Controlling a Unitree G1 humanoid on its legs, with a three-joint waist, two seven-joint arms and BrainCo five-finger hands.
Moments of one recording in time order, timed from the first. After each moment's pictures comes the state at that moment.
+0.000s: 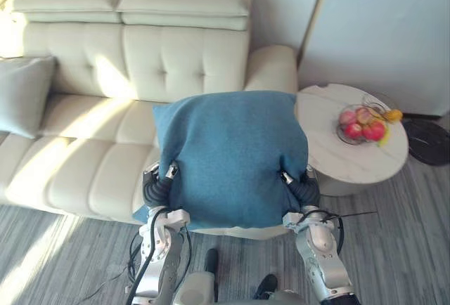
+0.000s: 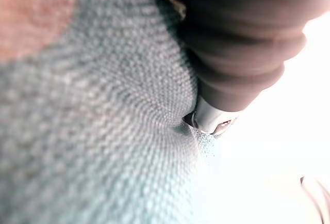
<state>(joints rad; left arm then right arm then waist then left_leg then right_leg) 0.19 0.04 -0.14 -0.10 -0.32 -0.23 0.34 0.08 -0.09 0.15 0.01 0.16 -0.23 -0.18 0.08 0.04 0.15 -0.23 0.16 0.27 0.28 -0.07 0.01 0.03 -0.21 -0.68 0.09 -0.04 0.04</state>
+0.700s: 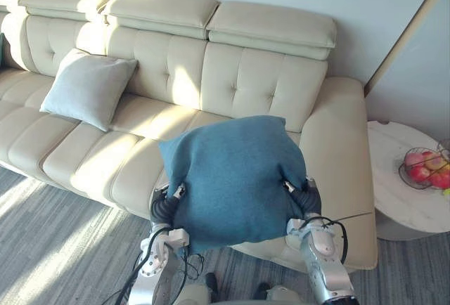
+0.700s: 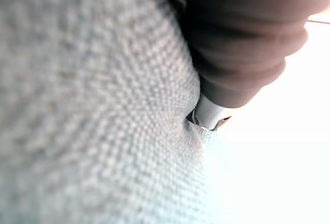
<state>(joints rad) 0.24 0.13 -0.19 -0.01 -0.36 -0.23 0.23 0.08 -0.06 0.08 0.10 0.17 -0.18 -0.13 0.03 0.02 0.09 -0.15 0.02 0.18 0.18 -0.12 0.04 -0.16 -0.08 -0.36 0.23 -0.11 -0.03</state>
